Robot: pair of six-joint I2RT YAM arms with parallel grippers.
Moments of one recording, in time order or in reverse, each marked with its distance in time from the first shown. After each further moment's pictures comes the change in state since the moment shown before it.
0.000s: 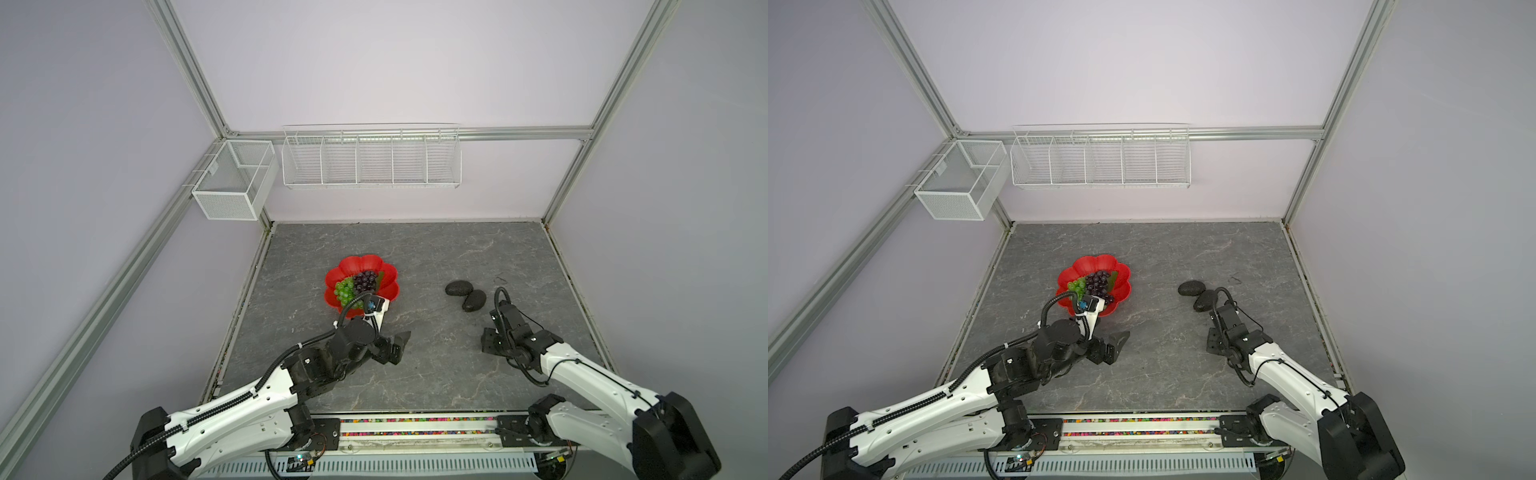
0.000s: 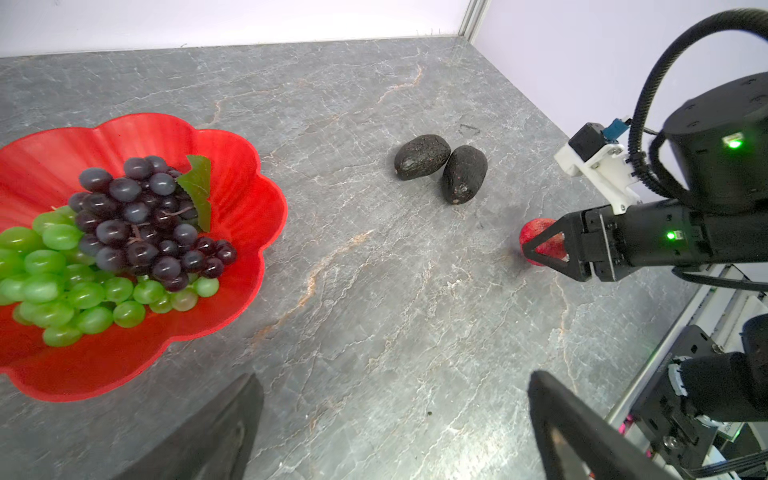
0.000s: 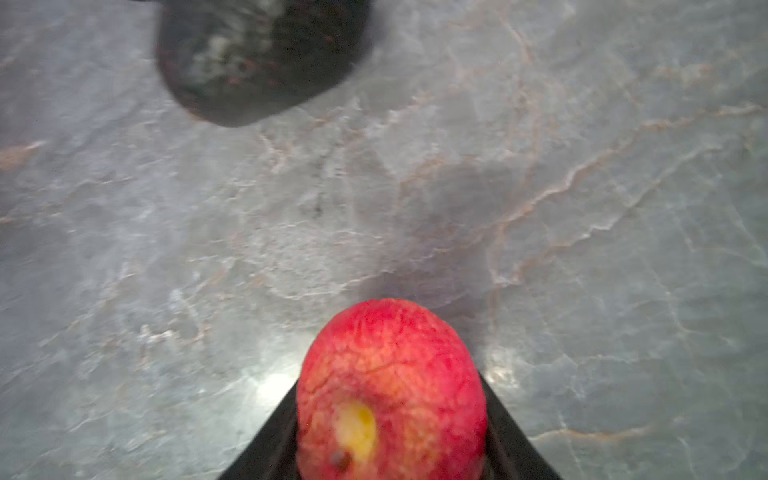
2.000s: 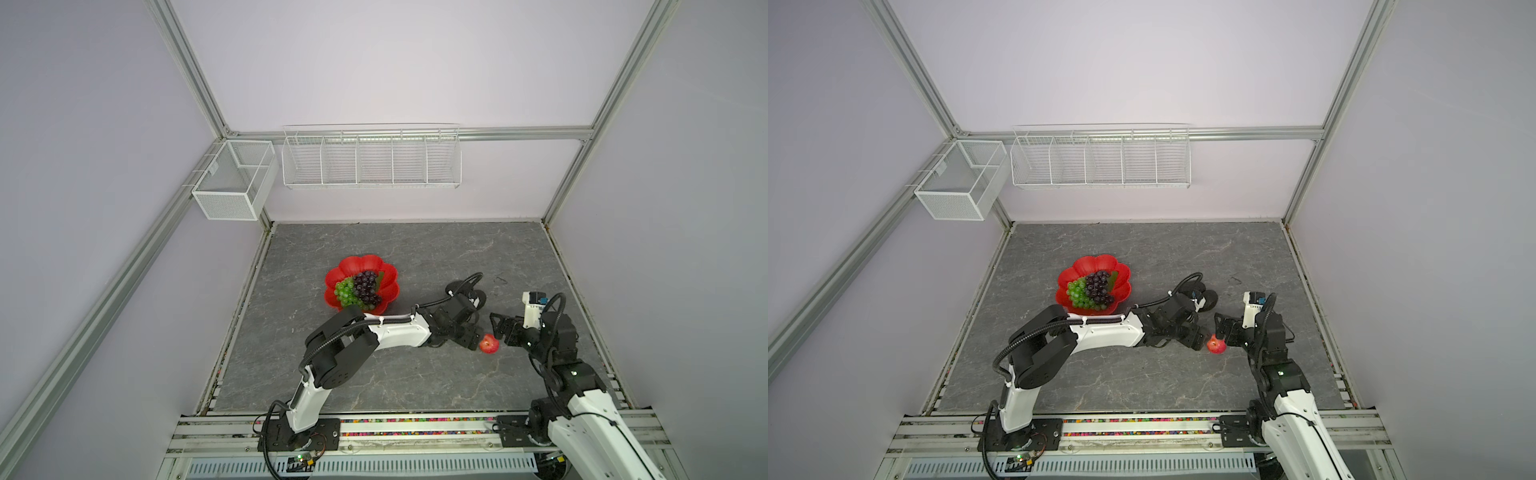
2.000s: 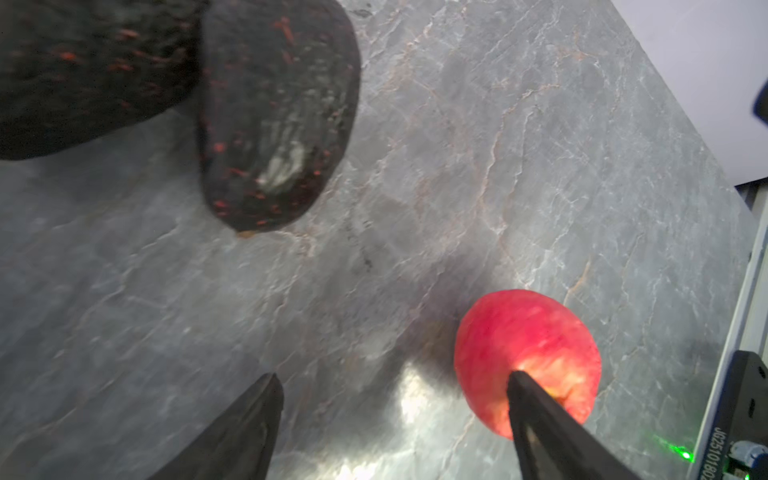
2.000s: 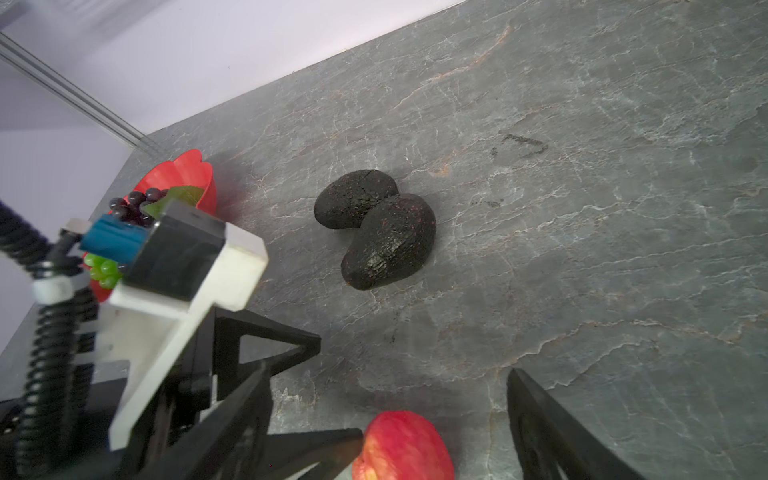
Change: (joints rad) left arm -0.083 1.209 0.717 0.213 0.317 -0.016; right arm -0.355 -0.487 -0.143 0.179 -0.294 -0.214
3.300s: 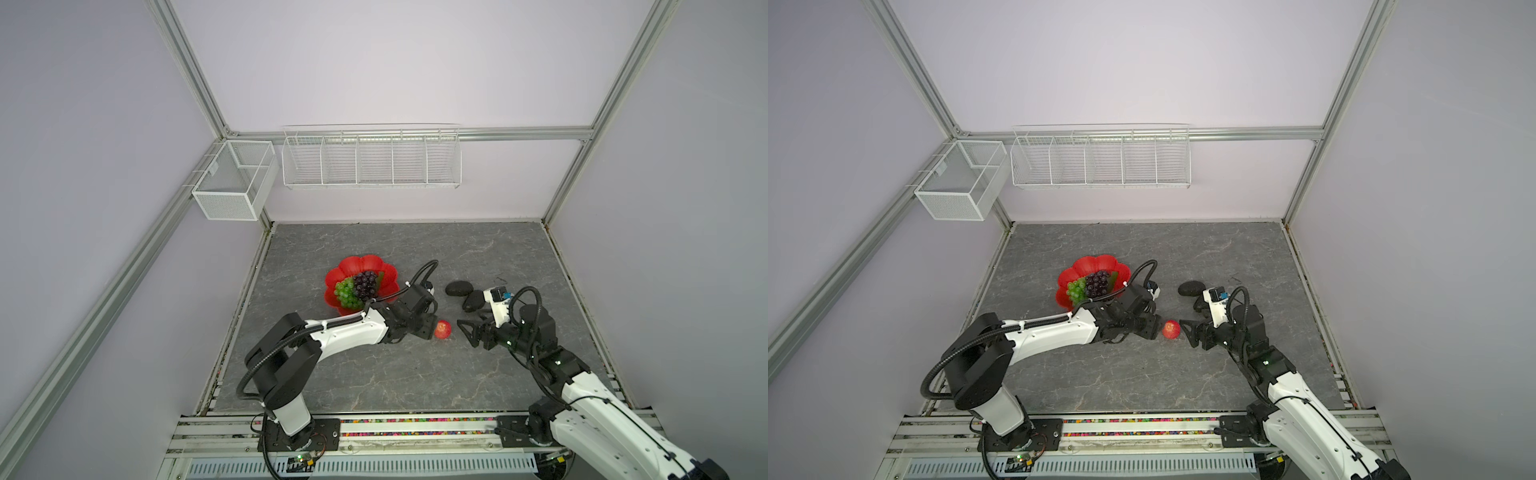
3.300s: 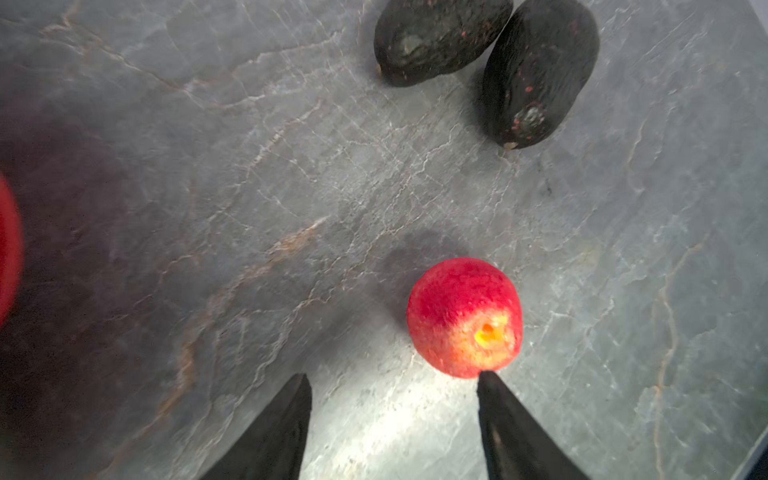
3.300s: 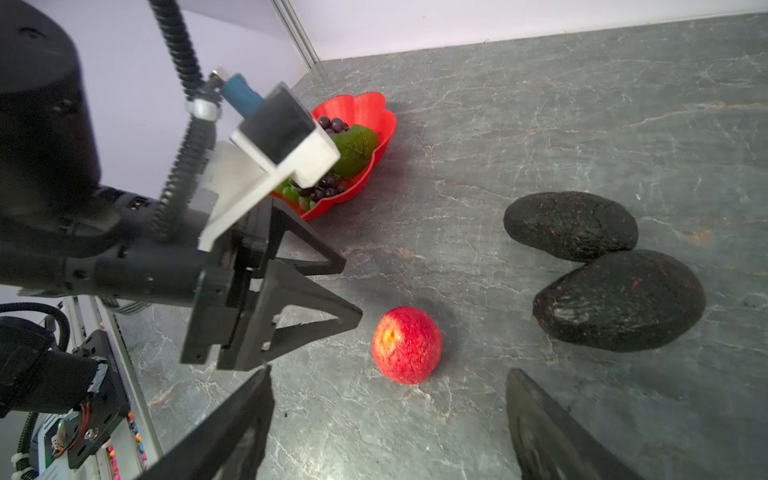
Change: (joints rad) left arm 0.168 -0.320 -0.282 -0.152 -0.081 0.025; right arm 0.268 0.172 0.042 0.195 -0.188 -0.116
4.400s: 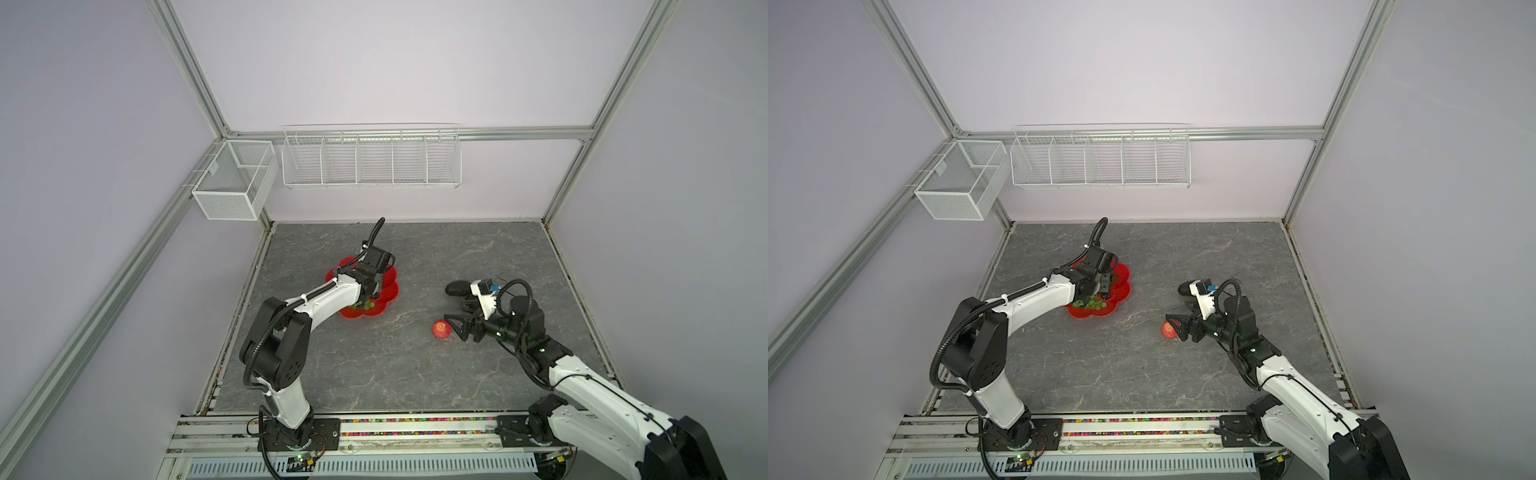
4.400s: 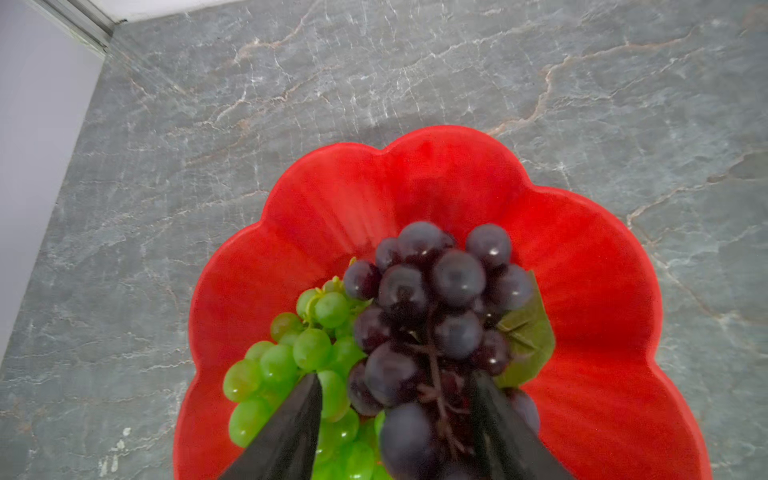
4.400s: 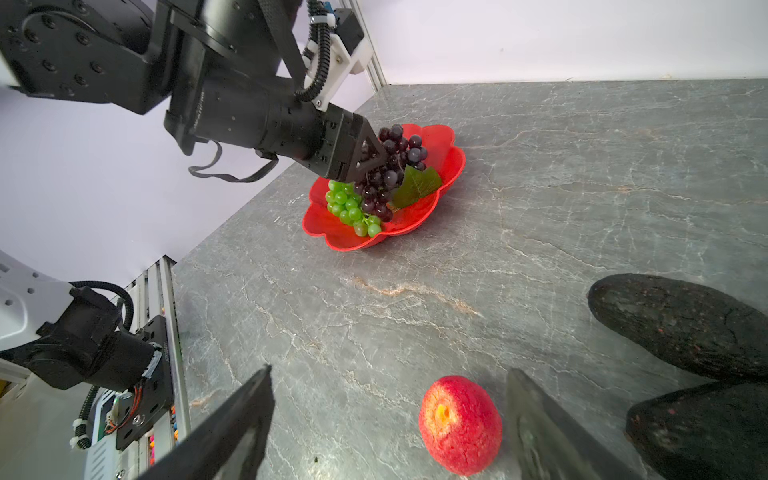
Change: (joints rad) left arm 0.381 -0.001 0.140 -0.168 -0.455 0.085; right arm 0.033 0.198 0.014 0.309 -0.148 -0.003
